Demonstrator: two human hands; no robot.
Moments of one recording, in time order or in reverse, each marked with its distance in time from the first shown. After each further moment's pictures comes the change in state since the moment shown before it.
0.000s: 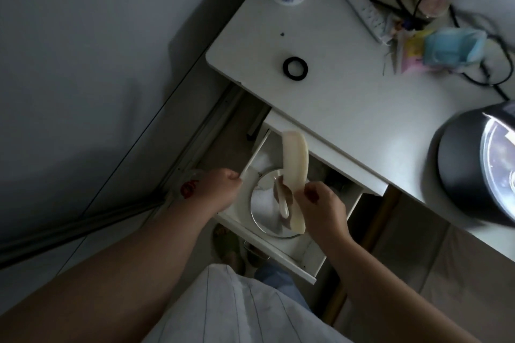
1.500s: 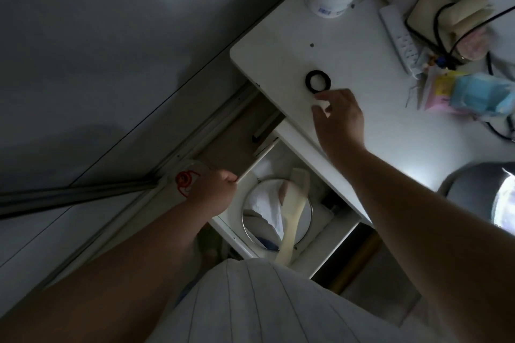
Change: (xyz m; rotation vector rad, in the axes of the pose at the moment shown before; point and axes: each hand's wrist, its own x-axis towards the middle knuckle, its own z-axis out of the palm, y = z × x) left_hand 0.001 -0.007 0.010 -0.113 0.105 -0.022; right_hand 0.115 -0.109 -0.032 -0.349 0.237 -0.586
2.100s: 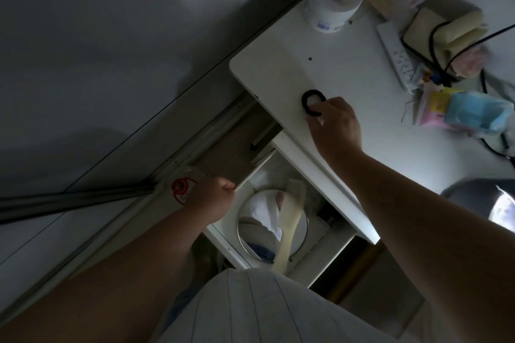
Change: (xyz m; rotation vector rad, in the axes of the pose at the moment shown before) left_hand 0.004 0.006 0.000 -0.018 0.023 -0.023; right_hand 0.018 0.003 0.000 -0.177 -0.081 -0.077
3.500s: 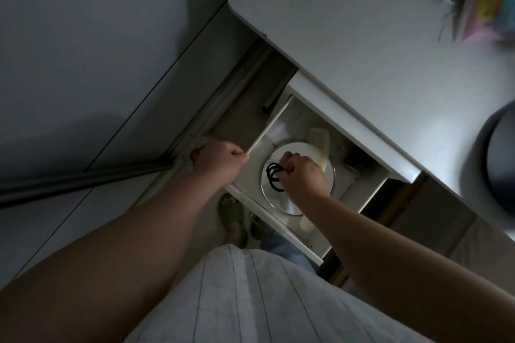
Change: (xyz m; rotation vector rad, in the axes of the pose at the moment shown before) left_hand 0.014 -0.036 0.004 0.106 0.014 0.020; right_hand -0.149 -0.007 0.110 0.155 -0.423 0.370
